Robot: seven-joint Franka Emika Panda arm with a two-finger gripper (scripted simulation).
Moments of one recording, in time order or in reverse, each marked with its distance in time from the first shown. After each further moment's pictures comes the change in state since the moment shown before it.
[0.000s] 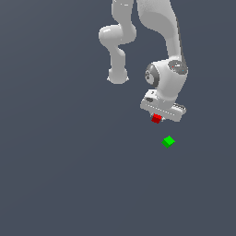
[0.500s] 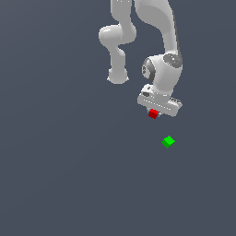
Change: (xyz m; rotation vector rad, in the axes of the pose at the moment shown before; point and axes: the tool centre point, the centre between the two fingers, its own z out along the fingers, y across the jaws) arm -0.013 0.024 -0.012 0.000 0.000 0.000
